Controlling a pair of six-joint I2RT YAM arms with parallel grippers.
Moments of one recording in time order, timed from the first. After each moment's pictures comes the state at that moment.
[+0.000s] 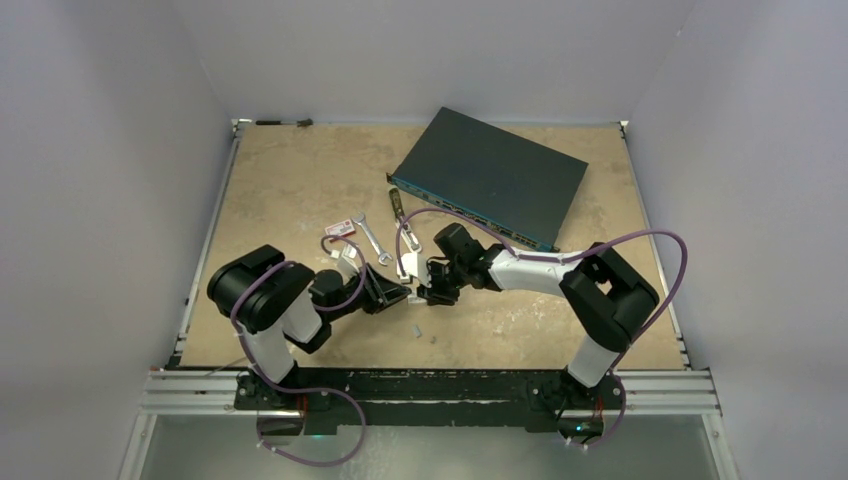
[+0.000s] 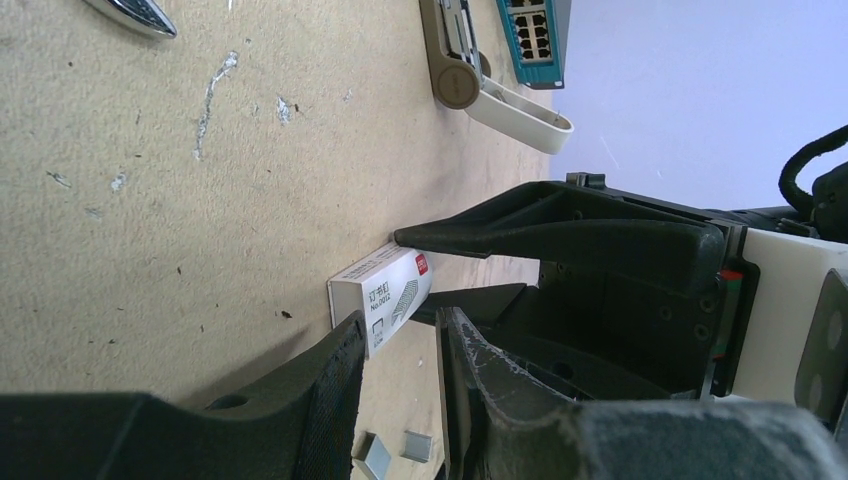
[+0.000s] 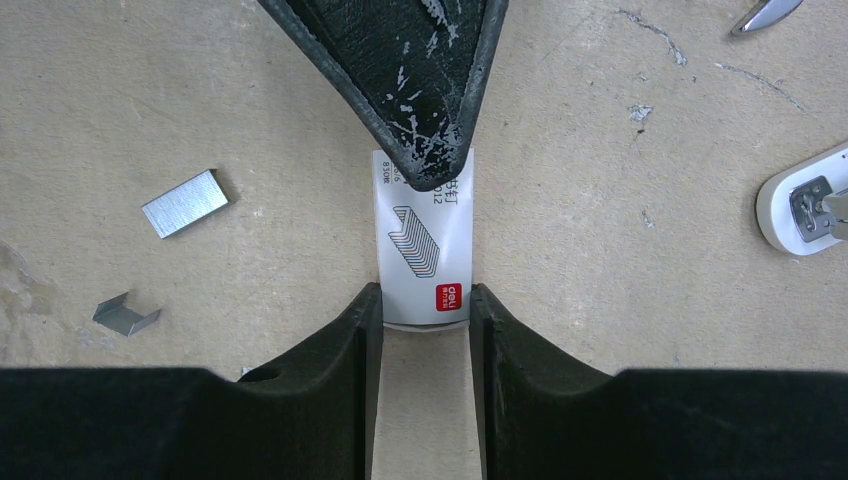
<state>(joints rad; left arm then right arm) -0.54 1.78 0.11 1.36 0.38 -1.19 0.80 1.70 0.89 -0.18 -0.47 -0.66</state>
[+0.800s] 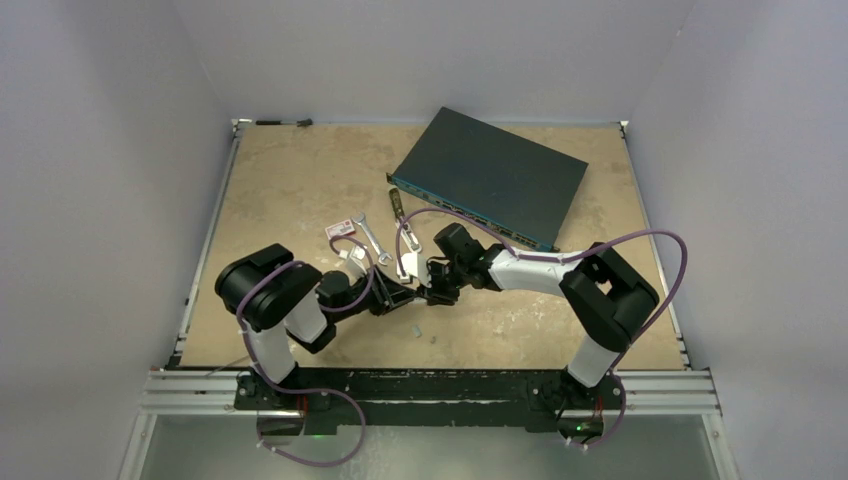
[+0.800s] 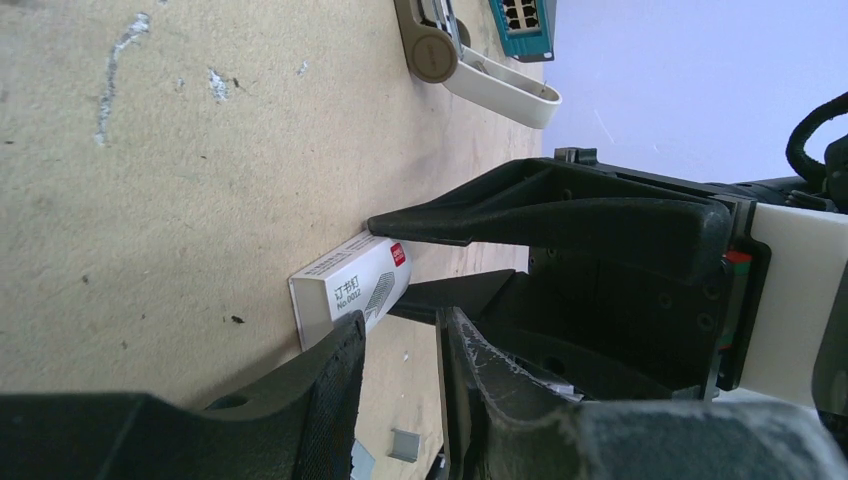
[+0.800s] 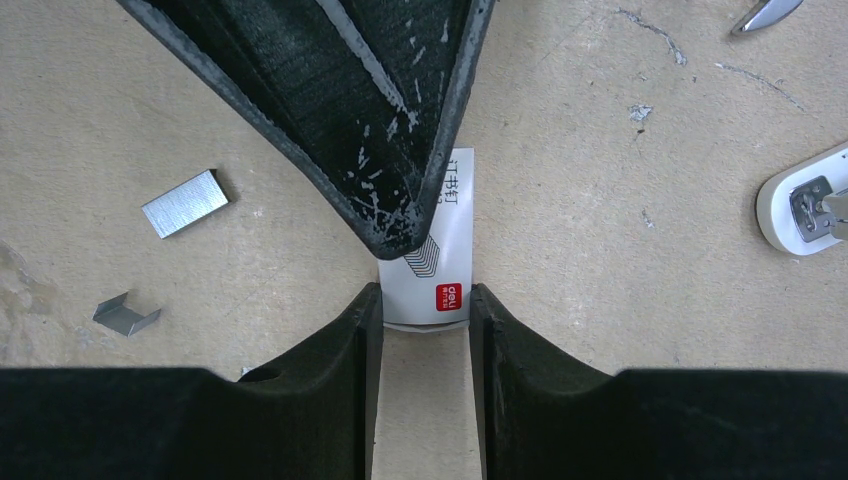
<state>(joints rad) -0.60 1.82 0.14 1.39 0.37 -1.19 0.80 1.70 0.89 -0.18 -0.47 -0.66</state>
